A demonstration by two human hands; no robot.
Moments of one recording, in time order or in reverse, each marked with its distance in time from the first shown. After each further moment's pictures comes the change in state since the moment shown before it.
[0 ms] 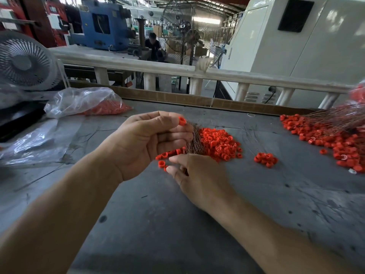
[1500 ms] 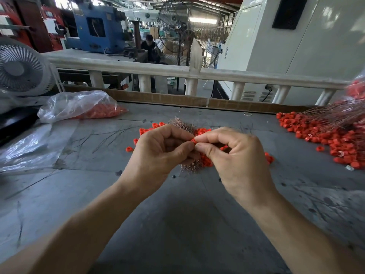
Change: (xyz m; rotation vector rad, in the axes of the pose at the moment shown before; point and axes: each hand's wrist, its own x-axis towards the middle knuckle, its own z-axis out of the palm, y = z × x) left_hand -0.002 -0.046 0.026 0.413 0.109 0.252; right_hand -0.017 0.010 -0.061 0.475 0.439 -0.020
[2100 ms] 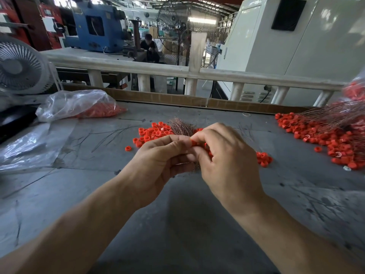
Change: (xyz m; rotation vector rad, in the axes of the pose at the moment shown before) left_hand 0.000 -0.003 0.001 -0.396 -0.041 -0.348; right_hand -0.007 -0.003 0.012 -0.541 0.082 -0.299
